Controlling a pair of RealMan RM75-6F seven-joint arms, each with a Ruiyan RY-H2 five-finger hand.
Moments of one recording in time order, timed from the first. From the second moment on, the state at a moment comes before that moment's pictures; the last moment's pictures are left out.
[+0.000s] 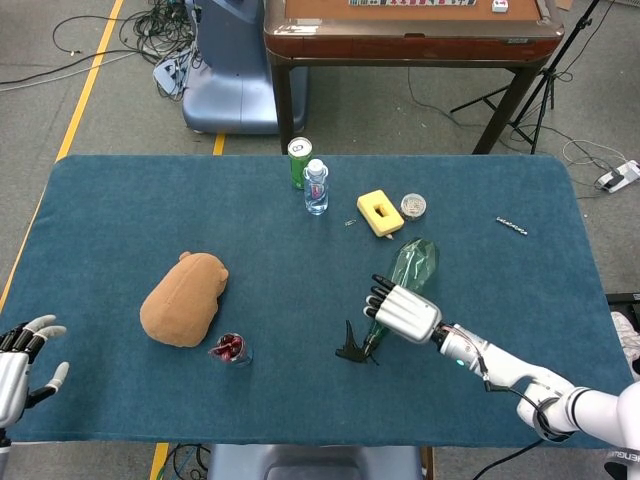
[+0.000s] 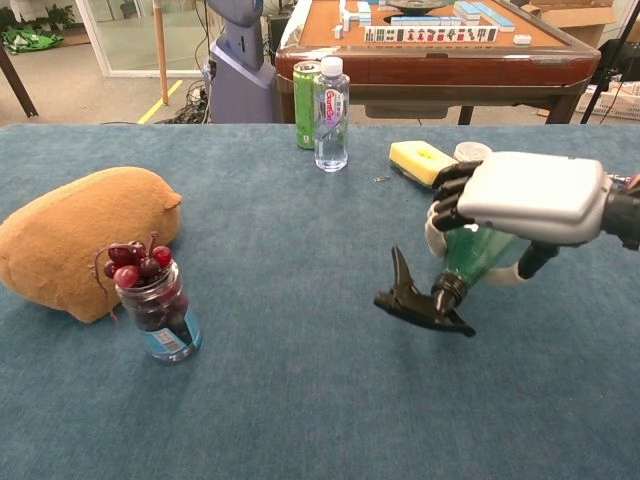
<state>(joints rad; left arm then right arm) -0.03 -1.12 -0.03 -1.61 1.54 1.57 0.08 0.76 -1.43 -0.08 -1.22 -1.81 1.08 -0.07</state>
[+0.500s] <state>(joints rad) -0.04 -1.13 -0.03 -1.61 1.54 1.56 0.08 0.66 -1.38 0.06 -1.35 -1.55 1.18 0.52</state>
